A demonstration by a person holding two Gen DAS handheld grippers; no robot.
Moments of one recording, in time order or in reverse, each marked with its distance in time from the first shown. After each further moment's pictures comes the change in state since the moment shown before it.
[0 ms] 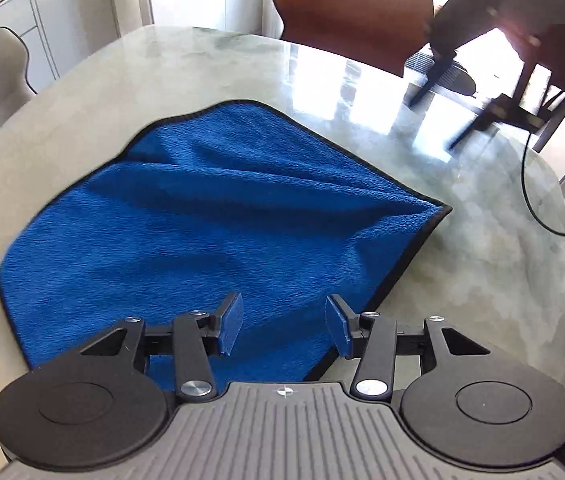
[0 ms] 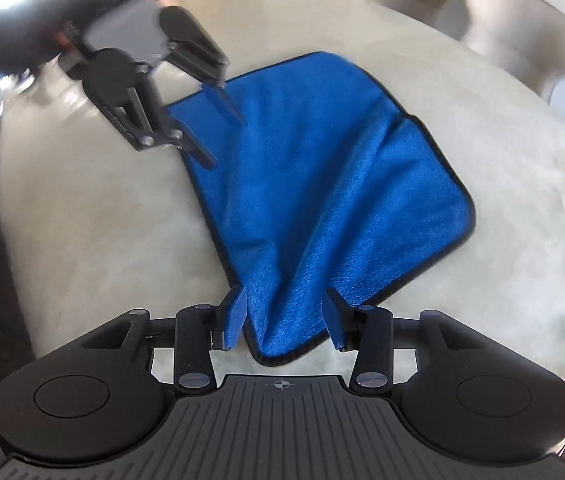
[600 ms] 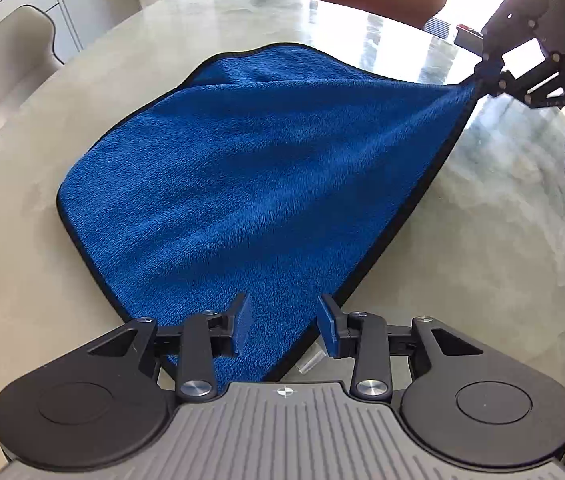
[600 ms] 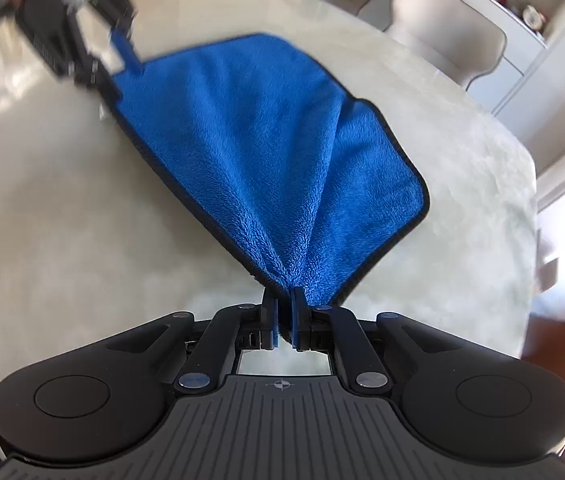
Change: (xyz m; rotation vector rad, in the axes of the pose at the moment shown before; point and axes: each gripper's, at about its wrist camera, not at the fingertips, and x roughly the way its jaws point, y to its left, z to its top) left arm -0.039 0.028 -0.055 0.023 0.098 0.071; right arm 0.032 0.068 -0.018 0.020 0.053 -0.260
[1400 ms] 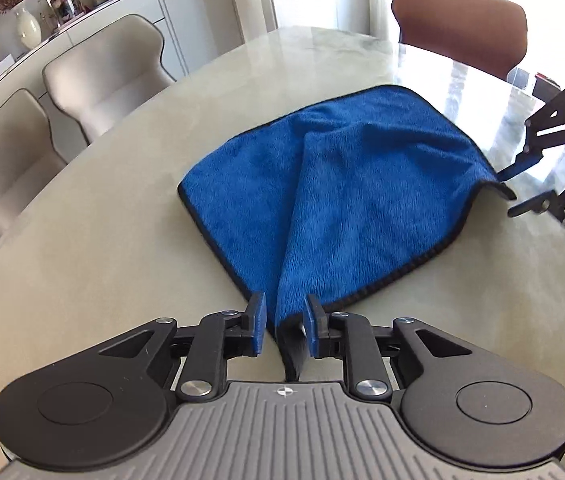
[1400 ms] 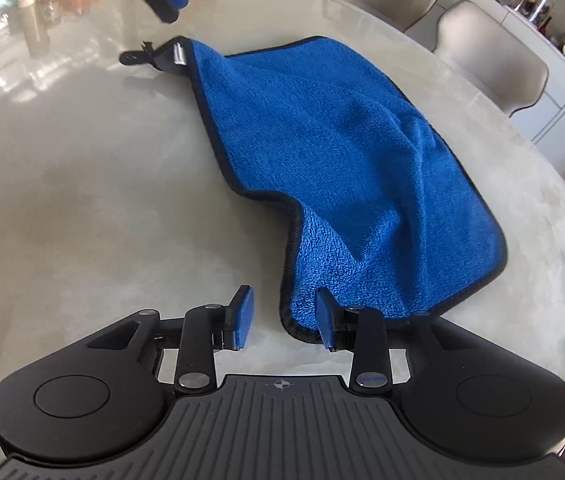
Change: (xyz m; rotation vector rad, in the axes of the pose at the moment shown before) left arm -0.055 0.033 -0.036 -0.138 -0.127 0.232; right arm 0.039 0.057 0.040 -0.021 -0.075 -0.004
